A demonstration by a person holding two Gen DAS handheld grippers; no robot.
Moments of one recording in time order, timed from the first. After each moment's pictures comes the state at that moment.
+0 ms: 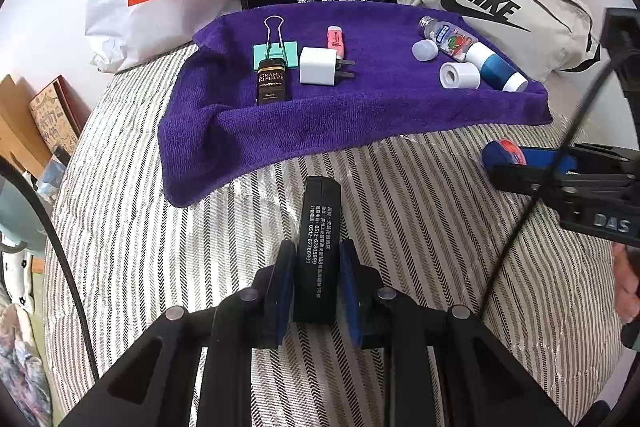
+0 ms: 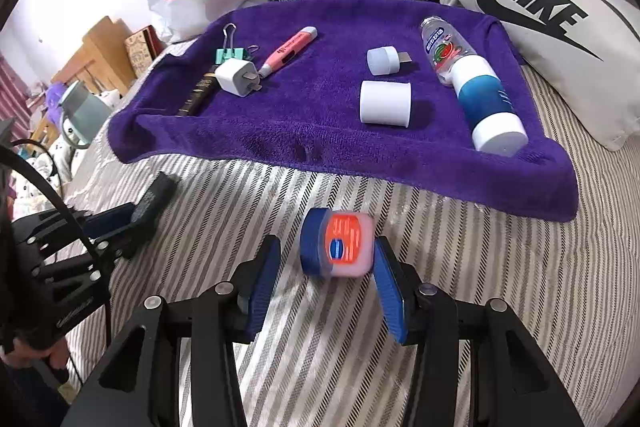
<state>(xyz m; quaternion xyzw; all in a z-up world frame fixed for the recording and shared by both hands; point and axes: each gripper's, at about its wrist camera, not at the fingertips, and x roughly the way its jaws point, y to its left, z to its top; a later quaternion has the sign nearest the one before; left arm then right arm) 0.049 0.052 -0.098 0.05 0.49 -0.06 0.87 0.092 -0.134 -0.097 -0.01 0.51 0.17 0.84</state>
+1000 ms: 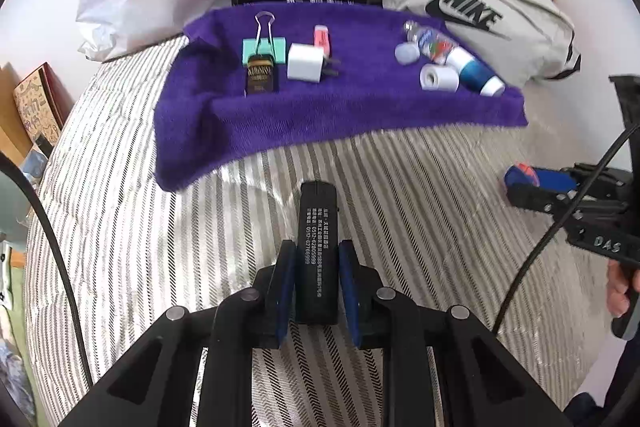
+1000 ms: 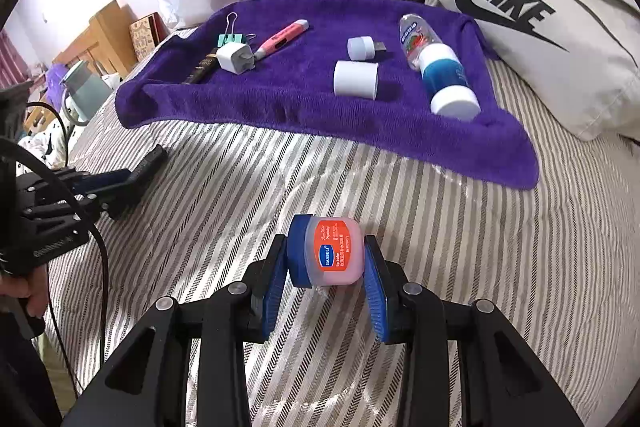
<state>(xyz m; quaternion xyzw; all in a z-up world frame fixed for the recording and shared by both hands) 0.039 0.056 -0.096 0.02 0.49 -0.10 0.86 0.055 -0.164 -0.093 -0.03 0.50 0.17 0.85</state>
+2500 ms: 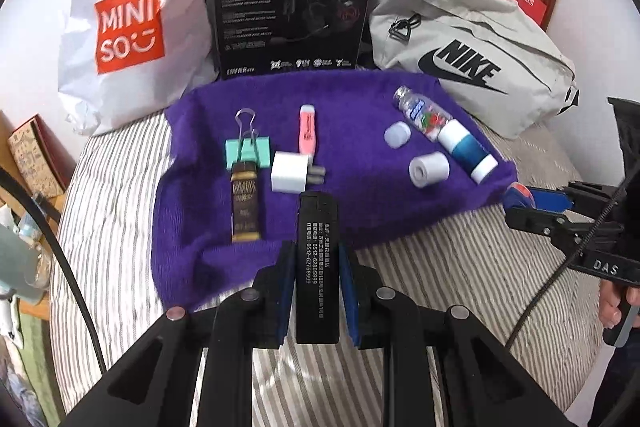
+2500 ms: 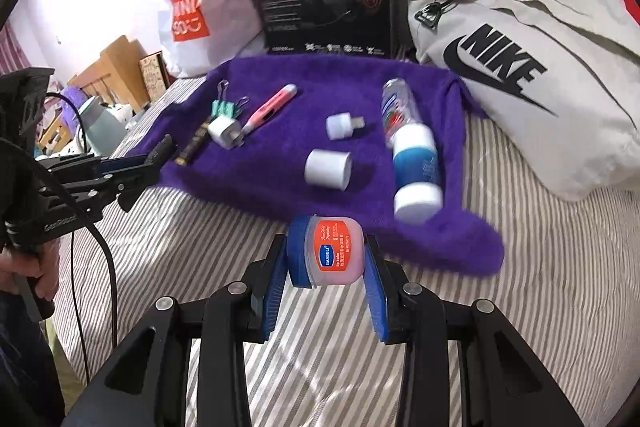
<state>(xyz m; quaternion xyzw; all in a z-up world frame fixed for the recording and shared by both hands) 0.103 0.033 -0.037 0.03 0.45 -0.12 0.88 0.109 -0.192 -0.049 -0.01 0.47 0.20 0.86</state>
